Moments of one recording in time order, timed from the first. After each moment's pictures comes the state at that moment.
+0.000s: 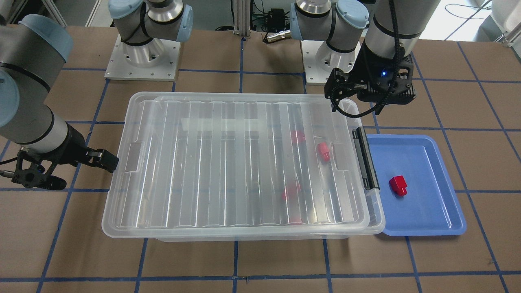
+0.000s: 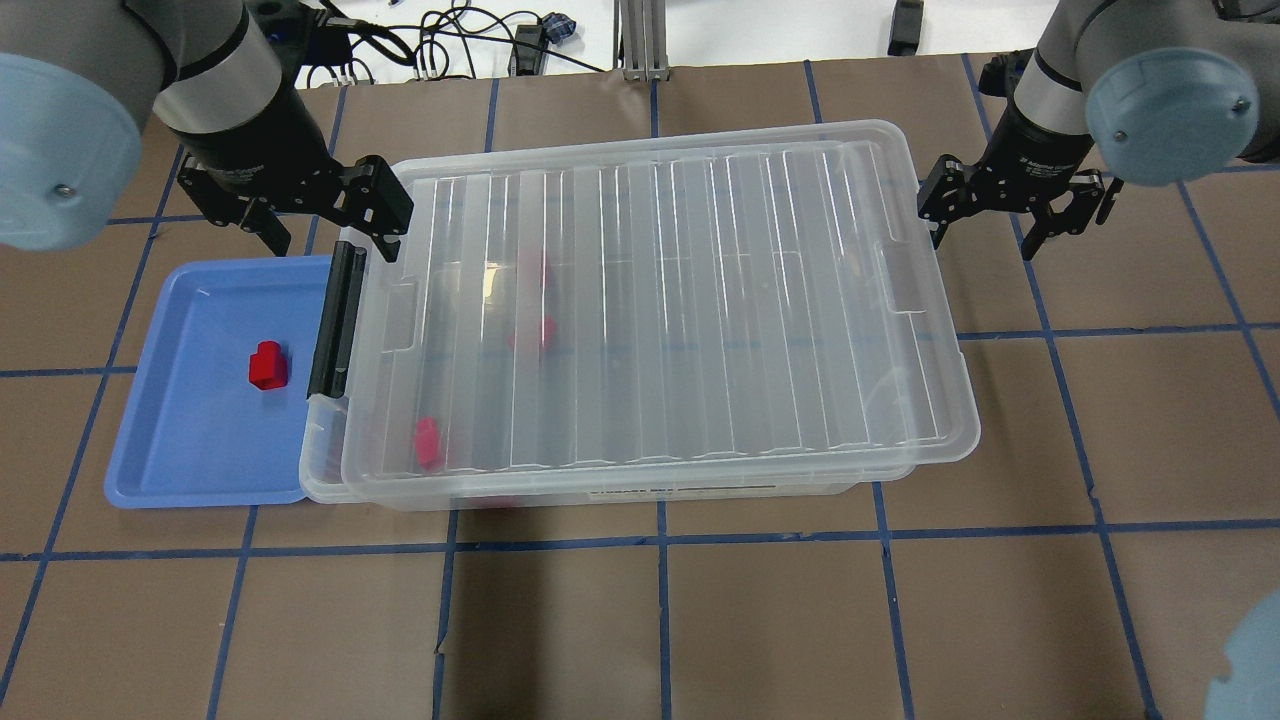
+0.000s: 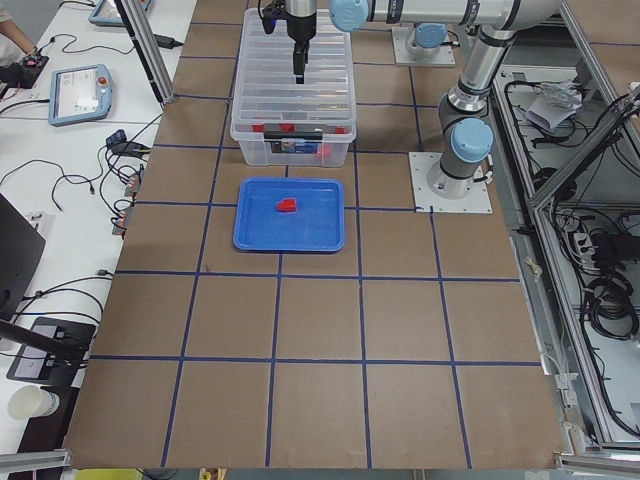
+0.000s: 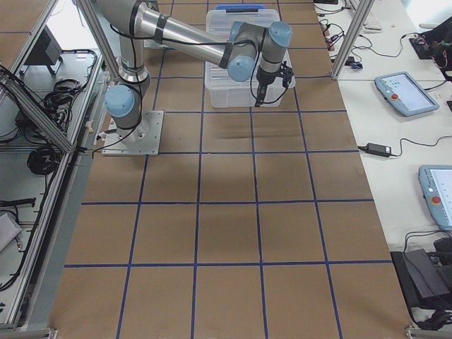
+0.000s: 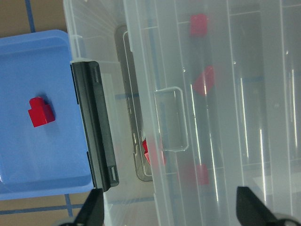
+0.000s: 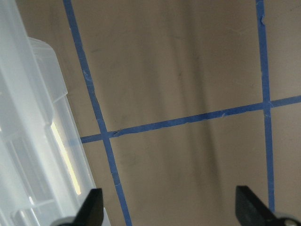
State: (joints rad) left arm -1.57 -1.58 -1.57 -1.55 1.61 0.08; right arm 1.40 -1.31 1.62 -1.76 -1.56 0.02
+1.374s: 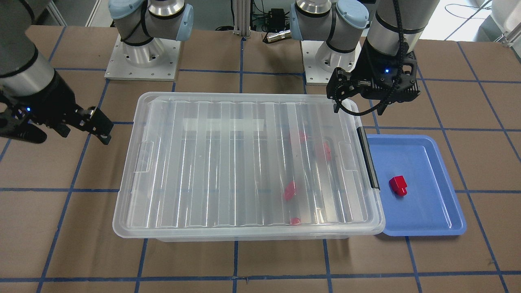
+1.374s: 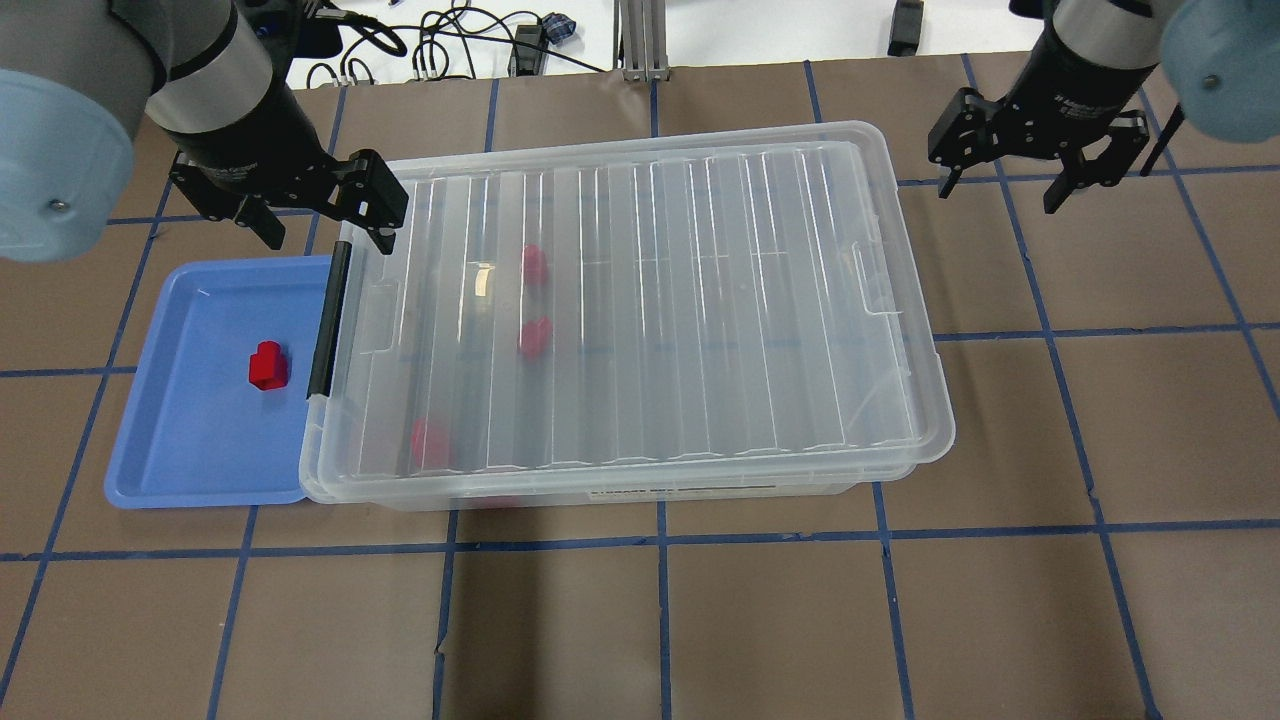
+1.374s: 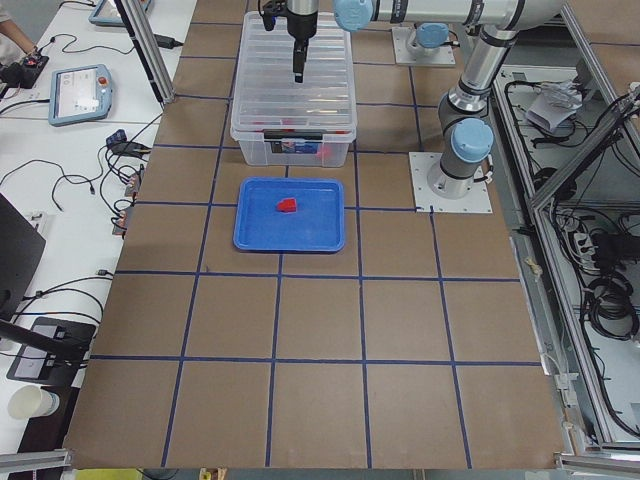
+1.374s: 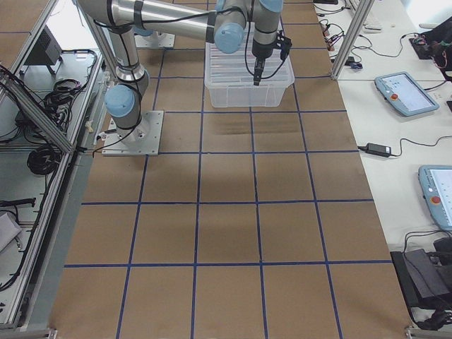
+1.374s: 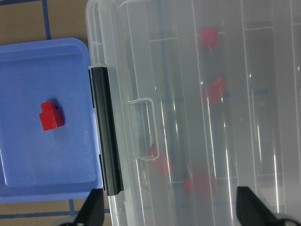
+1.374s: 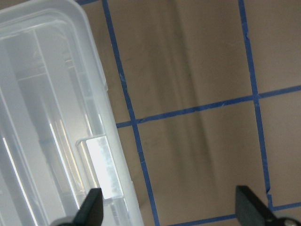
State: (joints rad) left arm -1.57 -1.56 -1.59 -1.51 1.61 0.08; right arm 1.43 -1.50 1.55 -1.63 -1.52 0.06
